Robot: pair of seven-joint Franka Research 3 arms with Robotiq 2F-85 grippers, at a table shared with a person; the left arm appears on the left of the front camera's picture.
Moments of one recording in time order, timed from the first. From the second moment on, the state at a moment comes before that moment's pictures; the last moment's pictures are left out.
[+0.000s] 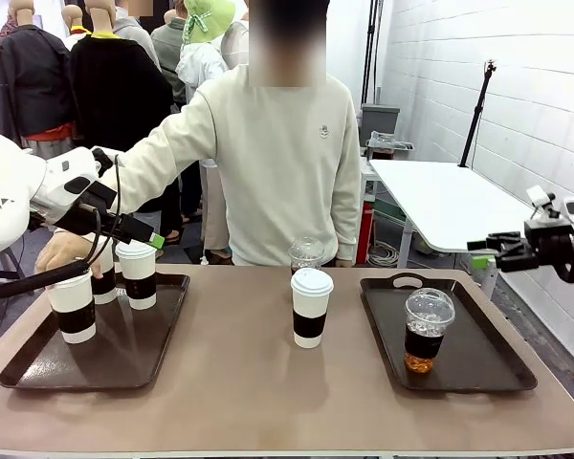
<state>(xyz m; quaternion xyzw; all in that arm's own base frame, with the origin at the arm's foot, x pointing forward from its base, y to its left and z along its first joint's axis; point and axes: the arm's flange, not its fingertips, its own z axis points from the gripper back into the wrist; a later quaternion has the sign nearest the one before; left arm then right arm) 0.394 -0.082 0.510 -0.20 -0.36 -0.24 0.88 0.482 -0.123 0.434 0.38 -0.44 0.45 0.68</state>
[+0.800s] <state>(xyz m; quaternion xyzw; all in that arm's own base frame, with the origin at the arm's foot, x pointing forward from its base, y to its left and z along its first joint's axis) 0.394 -0.083 0.510 -0.20 -0.36 -0.24 0.88 0.493 -0.117 0.452 0.37 -0.43 0.46 0.69</state>
